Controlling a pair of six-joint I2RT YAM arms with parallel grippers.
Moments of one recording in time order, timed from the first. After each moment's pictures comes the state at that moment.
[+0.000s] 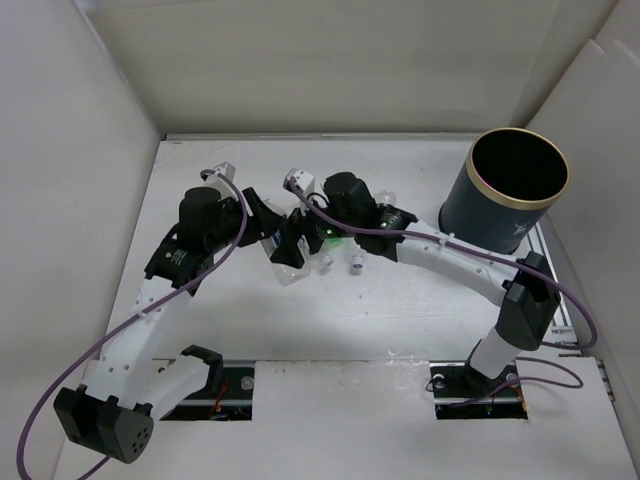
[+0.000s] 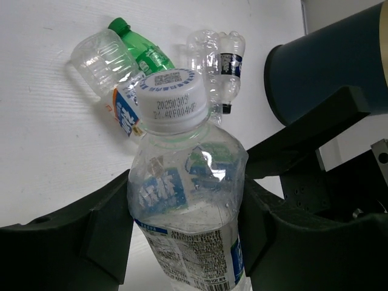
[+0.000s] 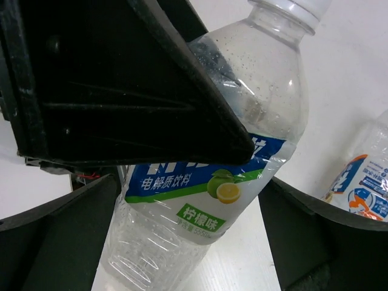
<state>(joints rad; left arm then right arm) -0.34 0.95 0.97 -0.48 0.21 -0.66 0.90 1.63 1.41 -0.18 -0.43 0.18</state>
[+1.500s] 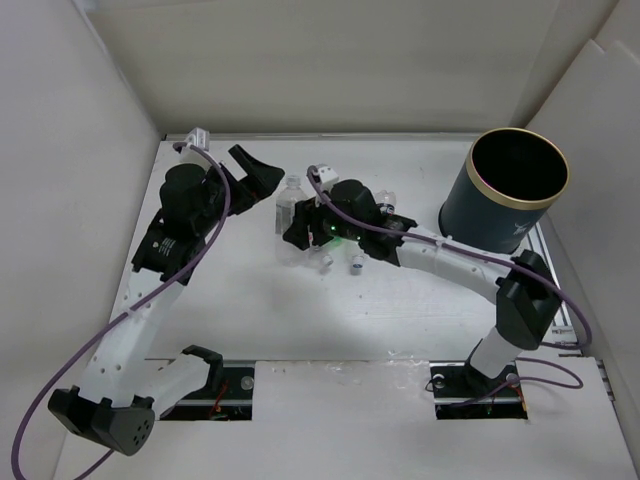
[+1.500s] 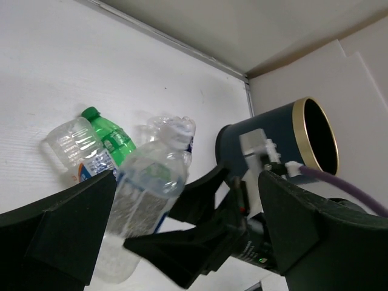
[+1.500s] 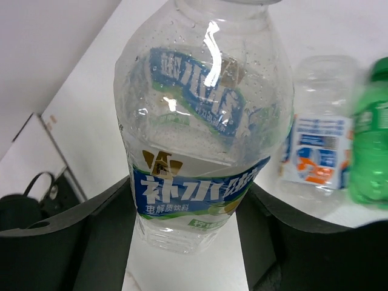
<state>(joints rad) -0.34 0.99 1.17 -0.39 0.10 -0.78 0.88 1.66 1.30 -0.04 -0.14 0.42</state>
